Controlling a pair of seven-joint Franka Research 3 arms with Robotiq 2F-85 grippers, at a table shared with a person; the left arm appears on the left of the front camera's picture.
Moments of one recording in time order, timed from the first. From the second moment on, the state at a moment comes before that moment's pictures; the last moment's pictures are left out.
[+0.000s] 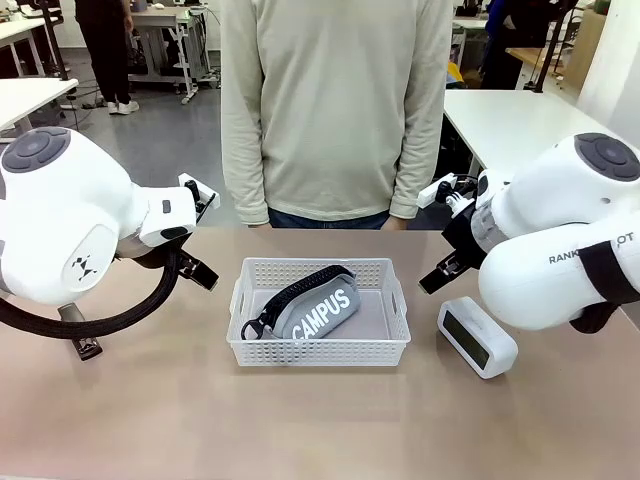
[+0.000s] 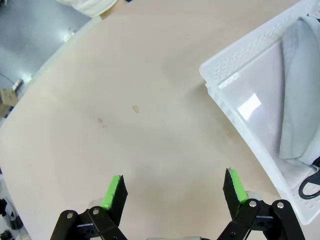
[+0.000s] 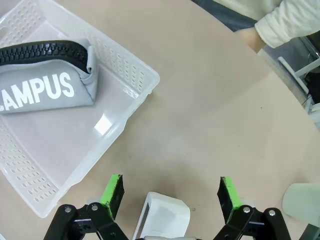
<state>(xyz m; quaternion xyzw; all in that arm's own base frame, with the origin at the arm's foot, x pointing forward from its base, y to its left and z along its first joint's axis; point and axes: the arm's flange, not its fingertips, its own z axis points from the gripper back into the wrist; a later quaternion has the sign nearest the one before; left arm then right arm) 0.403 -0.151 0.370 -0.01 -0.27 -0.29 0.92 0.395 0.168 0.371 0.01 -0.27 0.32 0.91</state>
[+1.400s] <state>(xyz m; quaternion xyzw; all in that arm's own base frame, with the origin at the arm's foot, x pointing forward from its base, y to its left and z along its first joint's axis) 0.391 -0.148 0.432 -0.08 -0.31 -0.29 0.90 0.393 0.142 0.407 0.08 -0.28 0.29 0.91</state>
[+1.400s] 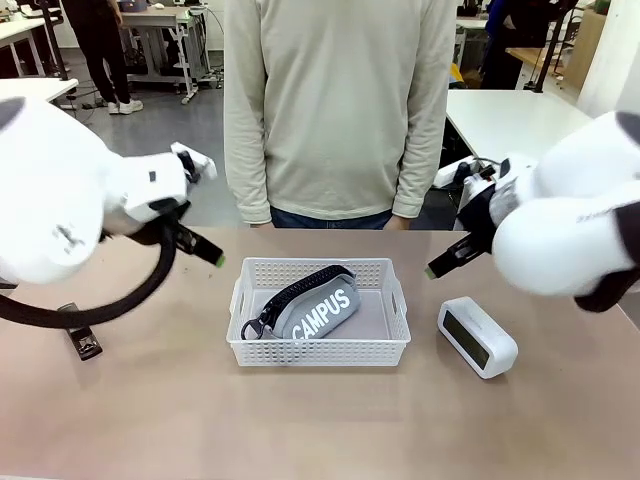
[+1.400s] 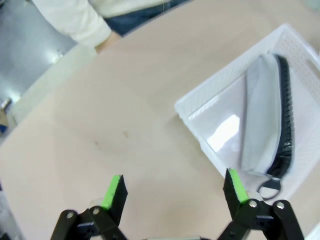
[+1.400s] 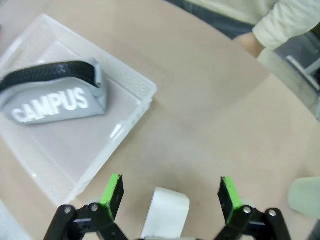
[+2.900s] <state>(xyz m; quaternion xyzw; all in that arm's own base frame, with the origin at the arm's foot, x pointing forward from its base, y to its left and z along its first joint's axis) 0.245 0.248 0.498 -0.55 -0.43 0.17 0.69 0.258 -0.244 0.466 0.52 -0.30 -0.14 0.79</state>
